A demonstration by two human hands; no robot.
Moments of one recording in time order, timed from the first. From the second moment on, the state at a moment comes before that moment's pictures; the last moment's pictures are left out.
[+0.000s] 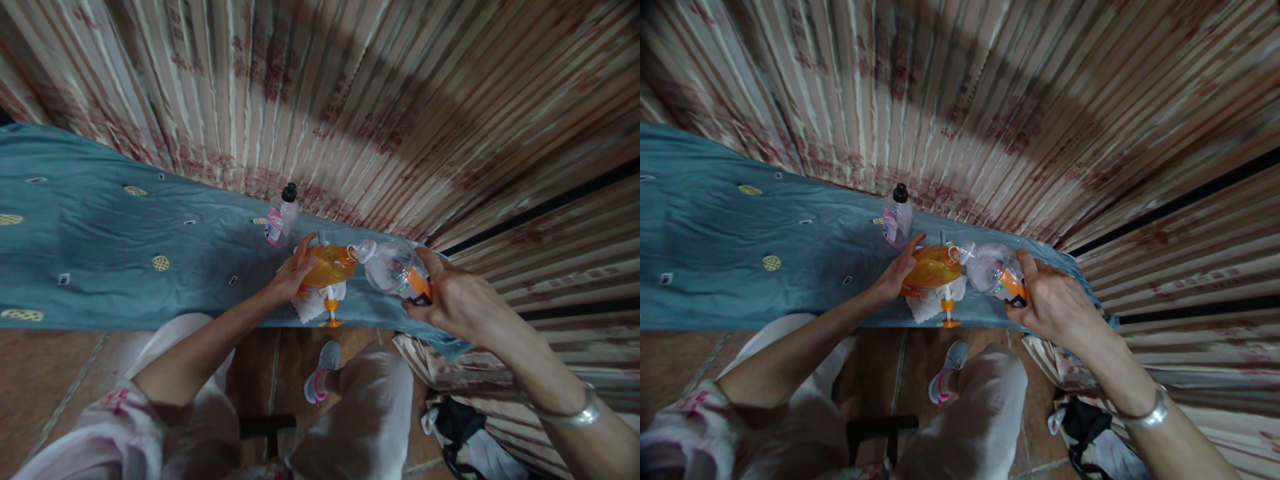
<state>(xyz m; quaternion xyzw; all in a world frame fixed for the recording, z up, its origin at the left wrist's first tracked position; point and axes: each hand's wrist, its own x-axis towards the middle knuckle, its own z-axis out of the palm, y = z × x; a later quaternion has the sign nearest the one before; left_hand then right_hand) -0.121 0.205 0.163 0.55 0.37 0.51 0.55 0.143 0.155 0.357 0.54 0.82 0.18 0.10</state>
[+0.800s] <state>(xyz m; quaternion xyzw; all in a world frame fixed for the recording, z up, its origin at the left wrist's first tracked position) -0.120 0.206 0.161 0.56 0.37 0.50 0.55 0.144 0.153 0.356 0.53 0.82 0.18 0.10</state>
